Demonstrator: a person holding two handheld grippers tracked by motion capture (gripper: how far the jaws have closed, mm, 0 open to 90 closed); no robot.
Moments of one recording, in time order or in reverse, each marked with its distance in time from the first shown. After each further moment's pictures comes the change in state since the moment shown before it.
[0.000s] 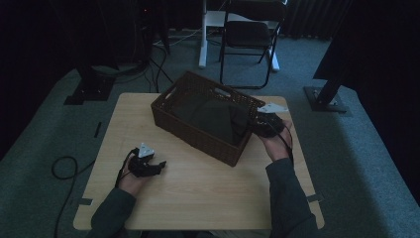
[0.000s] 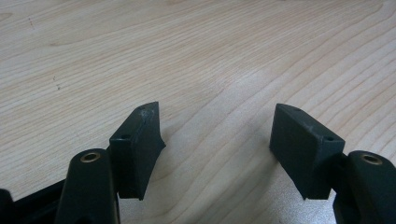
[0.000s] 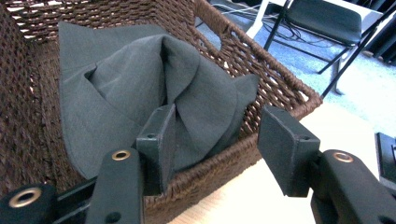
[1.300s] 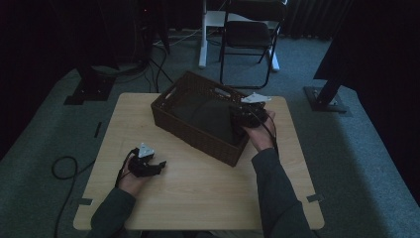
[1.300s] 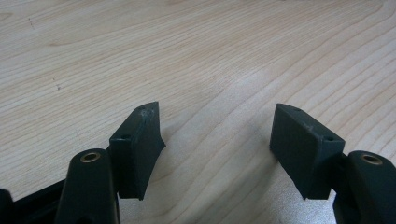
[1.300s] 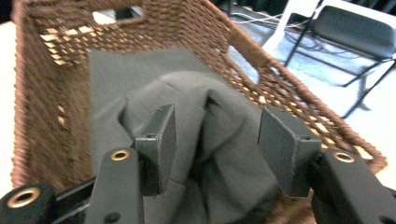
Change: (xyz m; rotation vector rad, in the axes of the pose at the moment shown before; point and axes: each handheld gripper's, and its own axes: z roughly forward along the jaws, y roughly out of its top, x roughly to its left) left arm 0.000 0.000 0.000 0.000 -0.001 0.000; right arm 0.025 0.035 0.032 -0.022 0.079 -0.006
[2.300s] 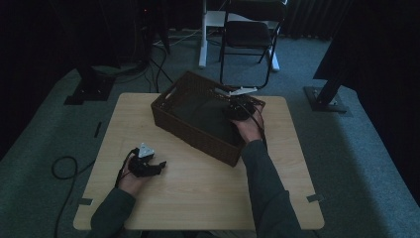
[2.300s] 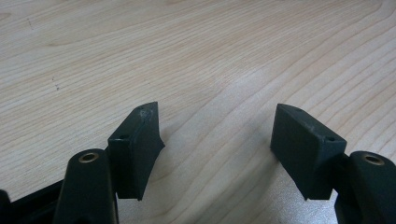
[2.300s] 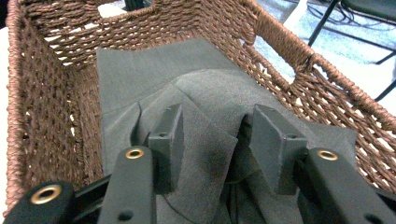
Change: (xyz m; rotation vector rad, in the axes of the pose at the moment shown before) left arm 0.000 0.000 0.000 0.001 -0.002 0.001; right arm 0.009 0.020 0.044 0.100 0.057 0.051
